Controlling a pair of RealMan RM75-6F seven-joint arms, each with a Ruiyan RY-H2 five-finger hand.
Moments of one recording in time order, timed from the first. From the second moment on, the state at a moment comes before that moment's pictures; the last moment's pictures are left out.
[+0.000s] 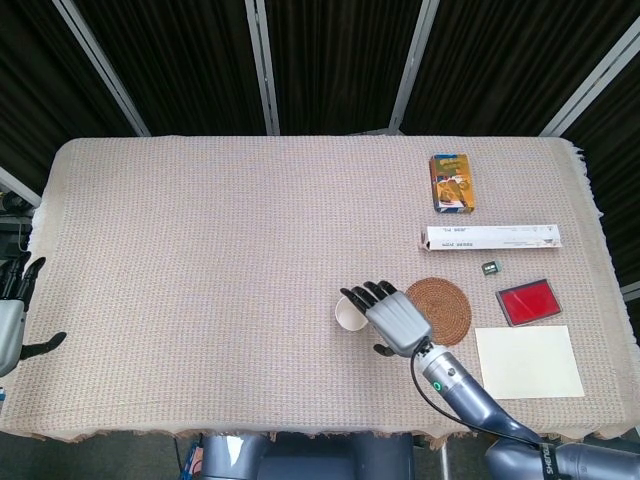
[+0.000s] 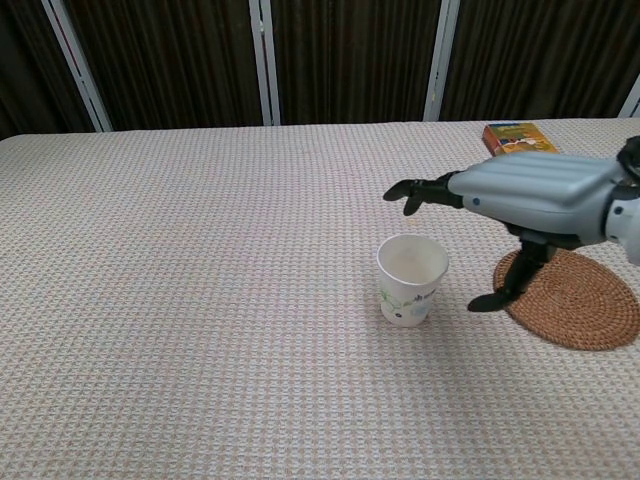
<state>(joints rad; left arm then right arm) -0.13 -1.01 -0.11 -1.86 1.31 1.42 0.33 0.59 -1.40 0.20 -1.81 -1.25 0.87 -0.65</state>
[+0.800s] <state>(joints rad) -0.13 -1.01 -0.10 -1.87 1.31 1.43 0.33 0.72 -1.59 0.17 -1.71 -0.96 0.99 -0.93</state>
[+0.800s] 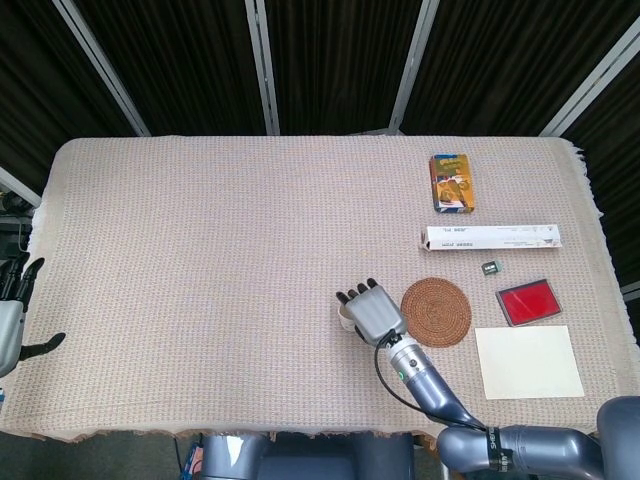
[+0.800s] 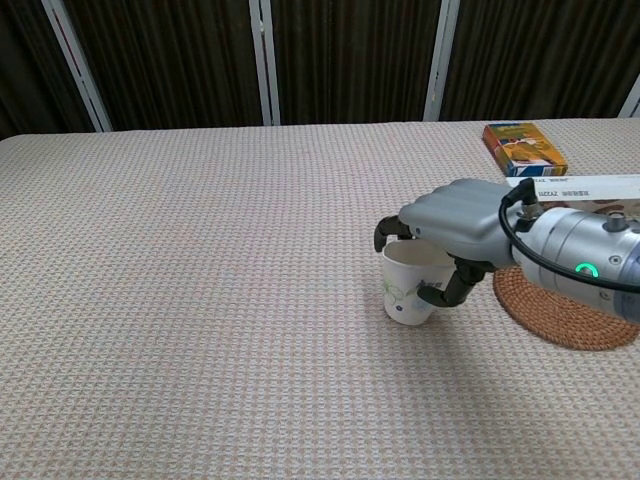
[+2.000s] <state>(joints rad) -0.12 -0.99 -0.08 -1.89 1.34 1.45 0.31 0.60 -1.31 0.06 -1.65 -1.08 1.05 -0.71</state>
